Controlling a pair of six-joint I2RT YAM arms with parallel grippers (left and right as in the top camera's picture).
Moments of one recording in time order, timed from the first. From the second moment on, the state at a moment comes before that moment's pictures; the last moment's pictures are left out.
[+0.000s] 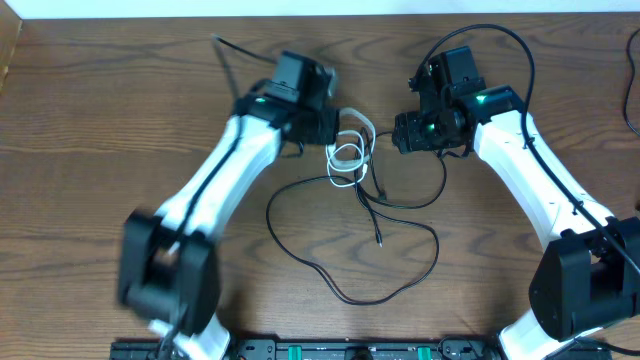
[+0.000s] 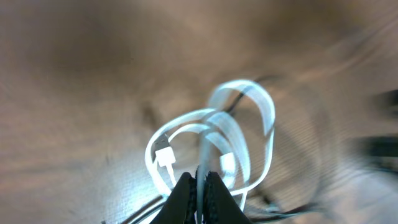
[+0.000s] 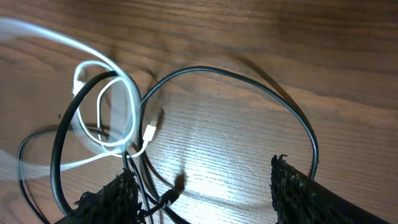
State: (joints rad) left arm -0.37 1.76 1.43 -0.62 0.31 -0.21; right arm 0.30 1.78 1.43 -0.83 -0.19 0.18
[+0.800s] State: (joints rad) left arm -0.37 1.28 1.46 -0.41 0.18 -0.31; right arm 0.32 1.78 1.43 -0.71 -0.50 0.17
